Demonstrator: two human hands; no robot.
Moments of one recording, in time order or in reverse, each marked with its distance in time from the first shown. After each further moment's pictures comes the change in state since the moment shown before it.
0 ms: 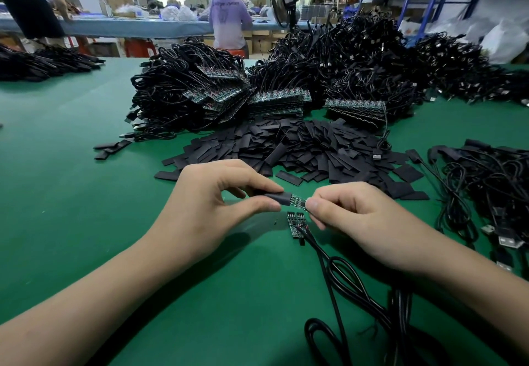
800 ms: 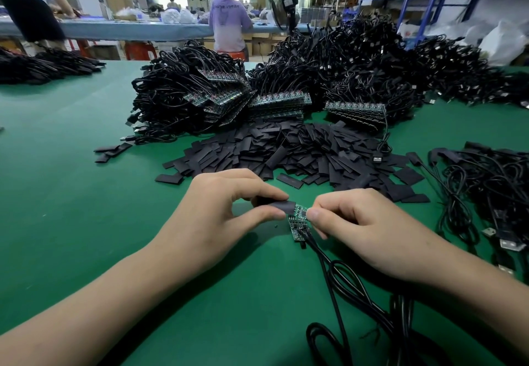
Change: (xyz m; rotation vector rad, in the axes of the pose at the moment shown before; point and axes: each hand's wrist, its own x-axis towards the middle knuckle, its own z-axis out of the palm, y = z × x) left_hand -0.003 0.001 0.003 0.089 -0.038 0.032; right_hand -0.003 -0.006 -0.001 -0.143 0.015 0.002
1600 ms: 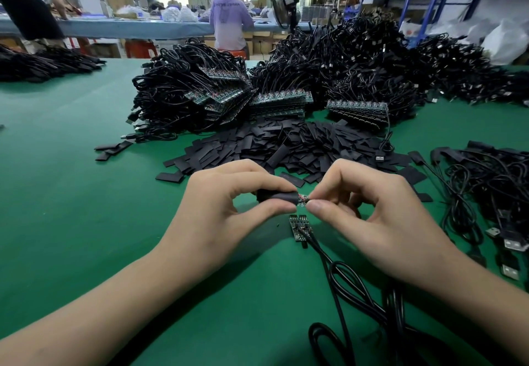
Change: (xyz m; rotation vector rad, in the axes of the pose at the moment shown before) left_hand 0.001 0.009 0.005 -0.062 0.122 0.029; right_hand -0.005 -0.006 0.005 0.188 0.309 -0.214
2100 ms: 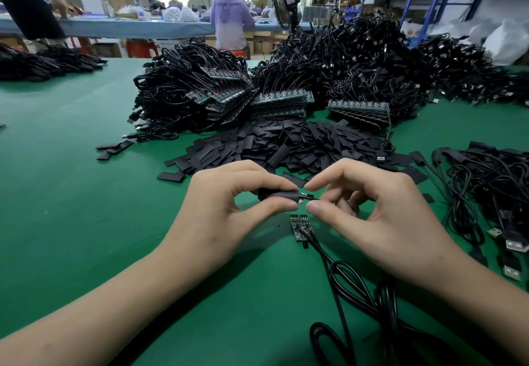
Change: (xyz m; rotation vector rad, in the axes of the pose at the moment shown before) left_hand 0.001 -0.002 0.003 -0.017 0.007 -0.032; right_hand 0.001 0.002 0.001 -0.028 0.047 0.020
